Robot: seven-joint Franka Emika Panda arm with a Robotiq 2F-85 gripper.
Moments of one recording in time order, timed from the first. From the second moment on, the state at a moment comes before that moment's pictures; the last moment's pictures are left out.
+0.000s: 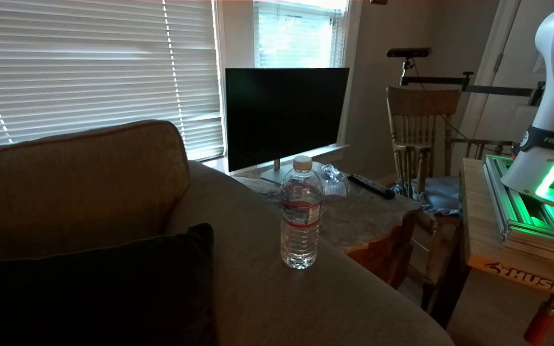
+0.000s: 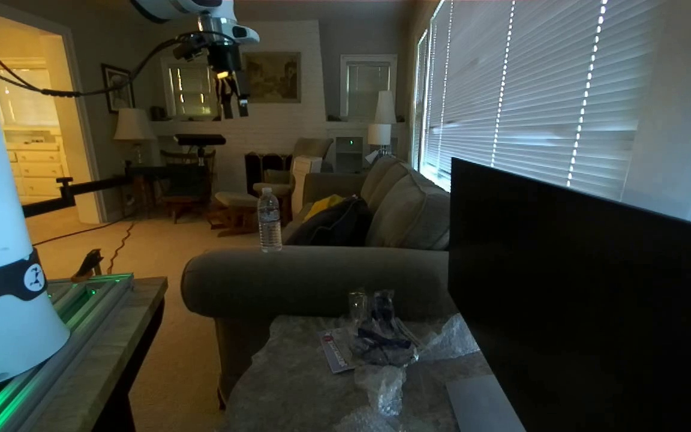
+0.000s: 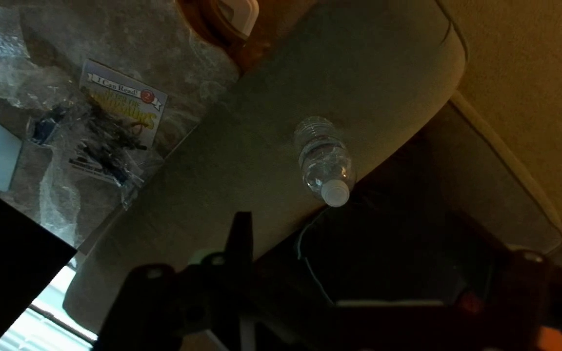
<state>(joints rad) 0.54 -0.19 0.41 -2.11 -0.04 2.03 0.50</state>
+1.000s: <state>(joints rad) 0.49 -0.24 0.43 -2.12 -0.02 2.01 0.44</state>
